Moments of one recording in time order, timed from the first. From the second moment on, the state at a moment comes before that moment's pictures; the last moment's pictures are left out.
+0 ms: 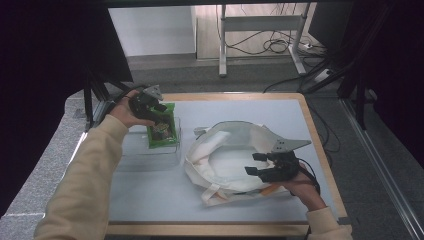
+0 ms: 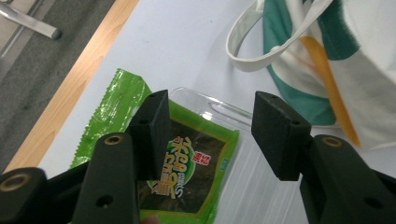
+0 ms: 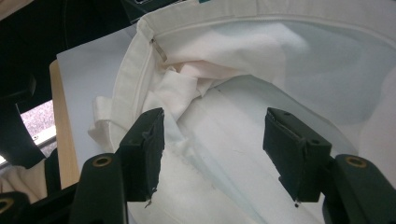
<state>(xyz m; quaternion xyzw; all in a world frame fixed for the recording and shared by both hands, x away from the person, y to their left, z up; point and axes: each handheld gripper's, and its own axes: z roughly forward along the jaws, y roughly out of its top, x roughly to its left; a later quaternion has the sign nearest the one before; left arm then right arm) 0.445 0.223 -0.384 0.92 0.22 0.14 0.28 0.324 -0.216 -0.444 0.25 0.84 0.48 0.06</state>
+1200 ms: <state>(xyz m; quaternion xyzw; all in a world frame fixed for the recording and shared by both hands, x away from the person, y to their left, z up) 0.313 0.195 -0.427 0.87 0.27 0.12 0.41 0.319 -0.218 -0.436 0.25 0.83 0.48 0.07</state>
